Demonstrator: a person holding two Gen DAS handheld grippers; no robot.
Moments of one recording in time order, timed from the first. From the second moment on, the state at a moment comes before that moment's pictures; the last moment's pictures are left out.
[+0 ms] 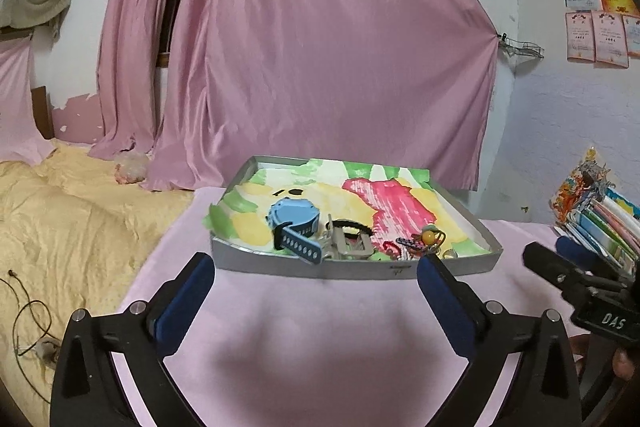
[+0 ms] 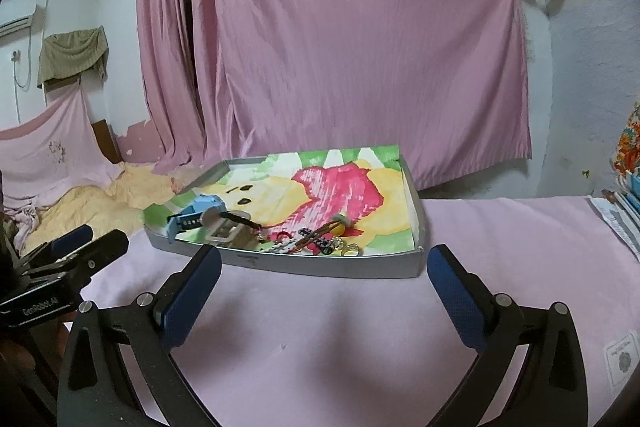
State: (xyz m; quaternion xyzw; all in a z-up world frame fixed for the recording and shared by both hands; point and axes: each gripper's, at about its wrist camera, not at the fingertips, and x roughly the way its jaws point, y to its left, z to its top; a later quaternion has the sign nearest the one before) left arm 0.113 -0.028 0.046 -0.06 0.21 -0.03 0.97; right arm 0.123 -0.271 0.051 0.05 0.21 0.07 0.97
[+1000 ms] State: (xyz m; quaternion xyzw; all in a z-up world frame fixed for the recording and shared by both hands) left arm 0.005 -0.014 0.042 -0.05 0.17 -0.03 0.98; right arm -0.007 -0.269 0.047 0.03 0.15 0.04 0.99
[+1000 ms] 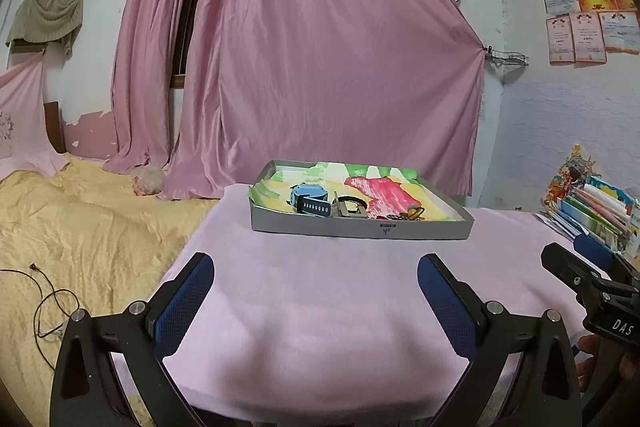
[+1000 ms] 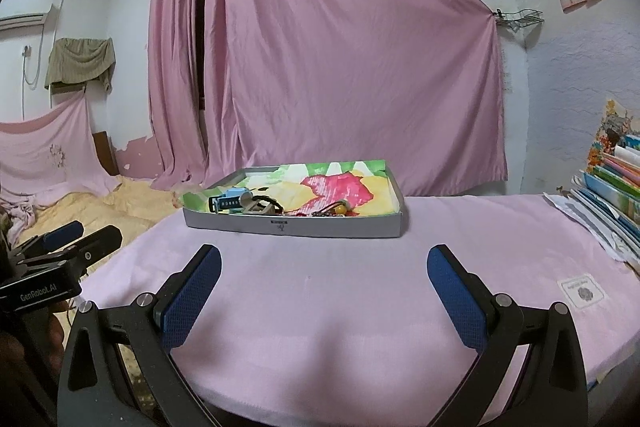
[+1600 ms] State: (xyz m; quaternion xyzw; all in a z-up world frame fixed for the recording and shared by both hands) left arm -0.023 -0.011 0.024 -0.05 0.17 -0.02 0.98; right arm -0.033 -0.268 0.033 0.02 0.14 0.03 0.99
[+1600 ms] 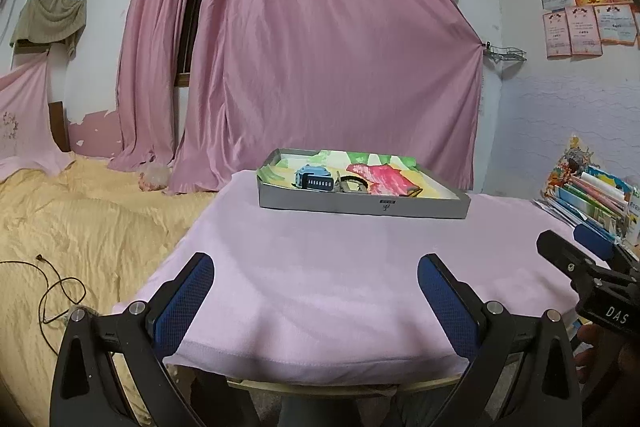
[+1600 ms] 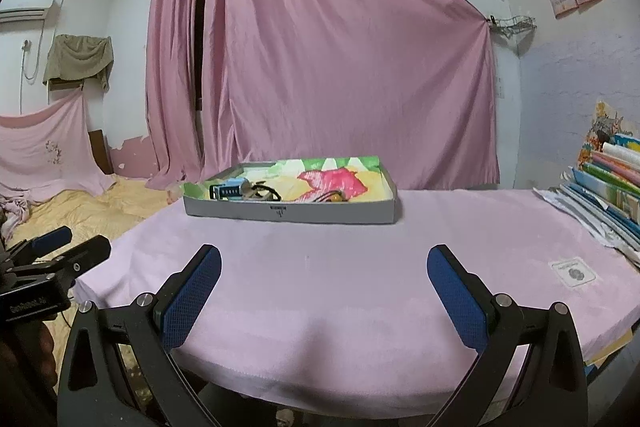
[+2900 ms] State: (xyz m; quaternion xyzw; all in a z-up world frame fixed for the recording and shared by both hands) left arm -0.015 -0.007 0.017 -0.05 0.18 -0.02 0.98; right arm -0.022 -0.260 0.030 0.03 0.16 0.03 0.99
